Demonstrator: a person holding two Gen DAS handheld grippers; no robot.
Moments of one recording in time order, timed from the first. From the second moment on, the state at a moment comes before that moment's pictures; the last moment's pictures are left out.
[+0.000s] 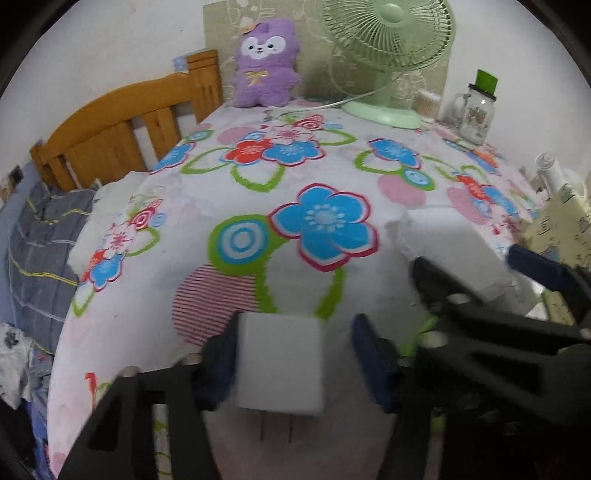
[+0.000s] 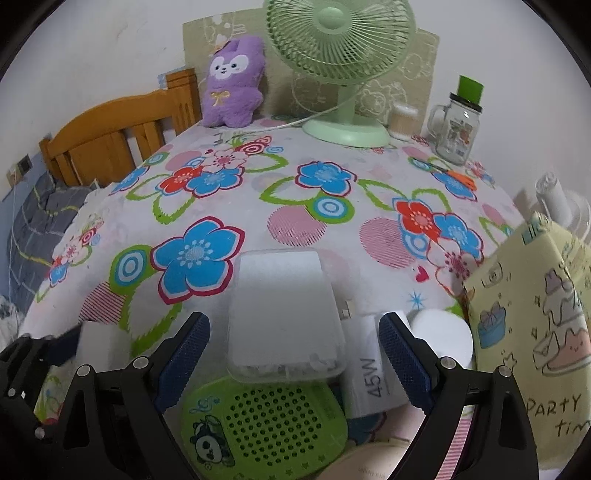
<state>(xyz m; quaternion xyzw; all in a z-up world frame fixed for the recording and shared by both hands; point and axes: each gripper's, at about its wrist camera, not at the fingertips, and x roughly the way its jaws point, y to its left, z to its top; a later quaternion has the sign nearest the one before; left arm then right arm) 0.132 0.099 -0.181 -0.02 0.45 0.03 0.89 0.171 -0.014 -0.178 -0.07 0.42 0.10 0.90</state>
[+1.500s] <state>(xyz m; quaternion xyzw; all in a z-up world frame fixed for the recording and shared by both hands) 0.089 0.065 -0.137 0.01 0.40 -0.01 0.92 0.116 -0.036 -0.133 -0.04 0.39 0.11 0.92</state>
